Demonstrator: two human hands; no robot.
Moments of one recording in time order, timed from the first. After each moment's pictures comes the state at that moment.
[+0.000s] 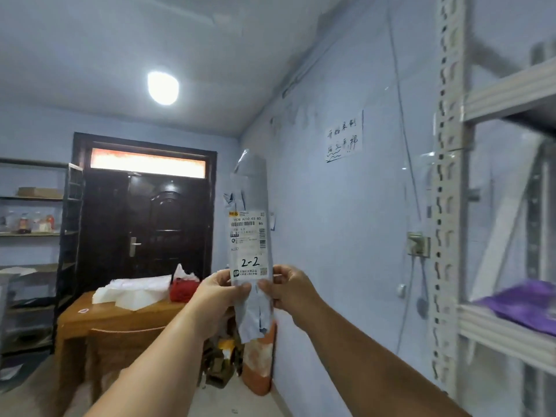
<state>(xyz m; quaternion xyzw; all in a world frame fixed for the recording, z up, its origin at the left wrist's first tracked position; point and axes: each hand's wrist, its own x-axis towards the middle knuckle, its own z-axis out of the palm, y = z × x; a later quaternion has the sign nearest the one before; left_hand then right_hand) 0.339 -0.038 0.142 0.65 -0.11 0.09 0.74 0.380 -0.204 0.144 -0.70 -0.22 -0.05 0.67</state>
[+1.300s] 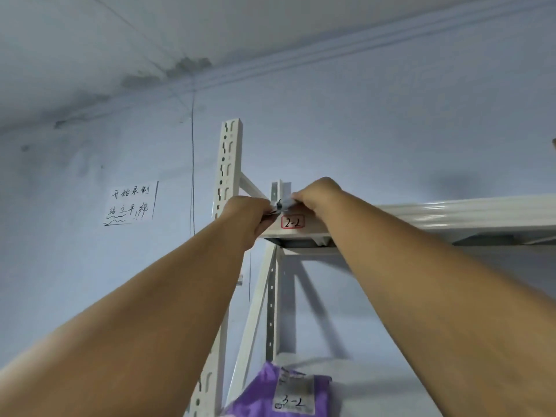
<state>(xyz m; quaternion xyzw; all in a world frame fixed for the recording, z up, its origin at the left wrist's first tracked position) 0.247 -0.362 0.452 0.45 -0.38 -0.09 0.80 0.159 -0.465 0.504 -0.81 0.27 -0.49 0.19</state>
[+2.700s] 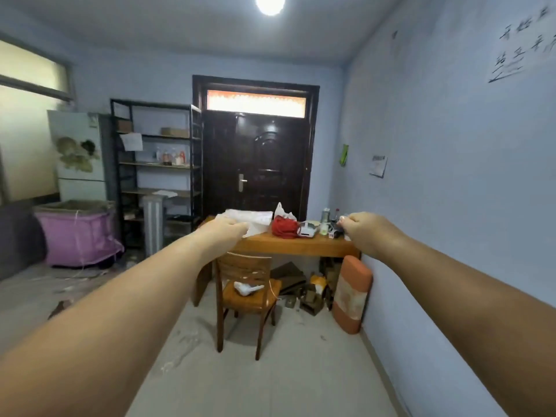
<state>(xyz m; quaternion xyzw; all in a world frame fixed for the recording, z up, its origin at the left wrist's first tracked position) 0.377 0.148 0.144 0.89 0.20 0.16 0.38 0.466 -0.100 0.171 -0.94 -0.22 -0.09 0.24</state>
